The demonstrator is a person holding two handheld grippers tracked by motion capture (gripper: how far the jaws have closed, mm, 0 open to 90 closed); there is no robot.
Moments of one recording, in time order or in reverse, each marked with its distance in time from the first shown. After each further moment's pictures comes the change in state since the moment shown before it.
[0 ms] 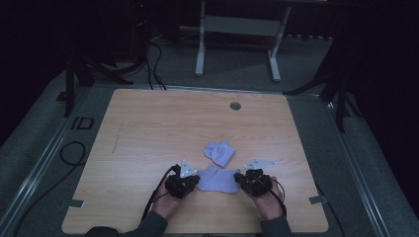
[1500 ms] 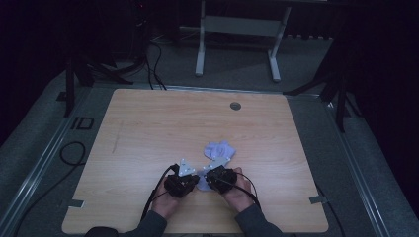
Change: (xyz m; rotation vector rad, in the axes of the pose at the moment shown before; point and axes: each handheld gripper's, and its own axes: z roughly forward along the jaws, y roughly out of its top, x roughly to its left) left arm 0.003 0.000 -0.001 0.007 -0.019 -0.020; right arm 0.071 0.044 0.057 0.120 0.018 -0.286
